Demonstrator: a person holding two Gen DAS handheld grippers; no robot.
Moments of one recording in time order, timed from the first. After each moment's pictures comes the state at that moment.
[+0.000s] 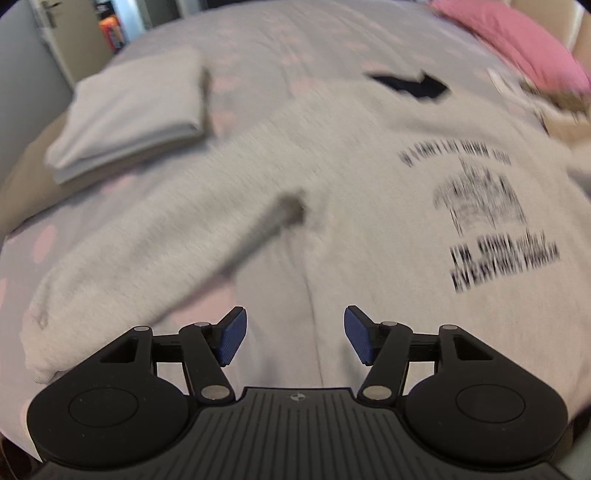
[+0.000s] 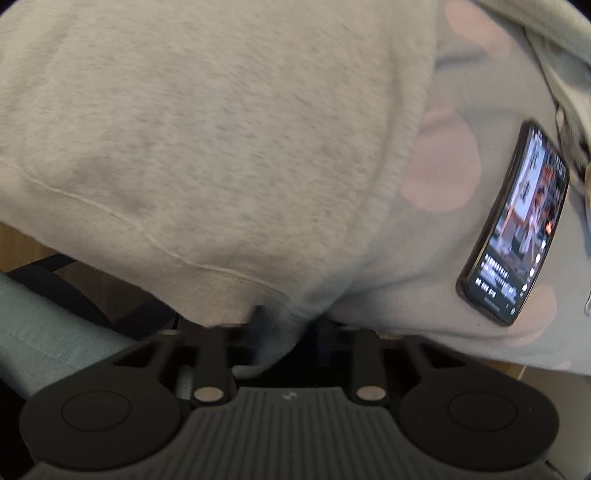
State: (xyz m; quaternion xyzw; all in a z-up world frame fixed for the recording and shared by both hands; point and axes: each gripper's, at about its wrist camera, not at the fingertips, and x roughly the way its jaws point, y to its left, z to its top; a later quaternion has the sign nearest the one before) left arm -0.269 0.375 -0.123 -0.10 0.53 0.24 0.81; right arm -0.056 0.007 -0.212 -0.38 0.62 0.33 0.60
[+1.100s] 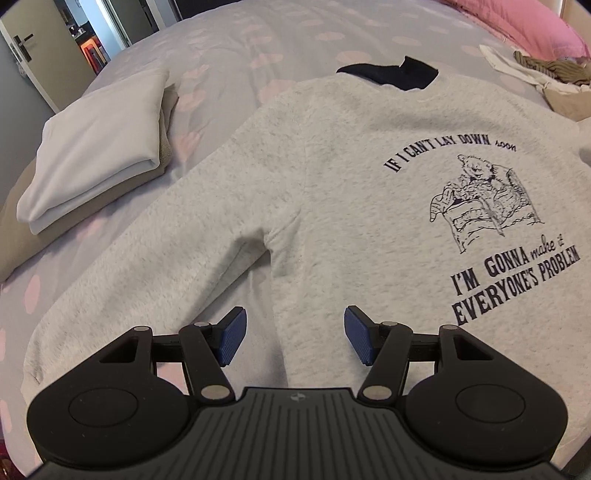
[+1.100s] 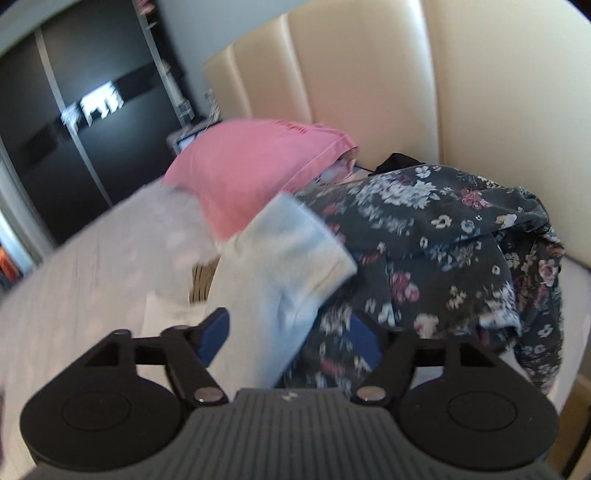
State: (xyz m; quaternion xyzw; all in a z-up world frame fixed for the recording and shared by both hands) left arm -0.202 0.373 -0.139 -0.05 0.54 0.24 0.80; right arm 0.243 -0.169 -0.013 0.14 0.34 0.09 0.93
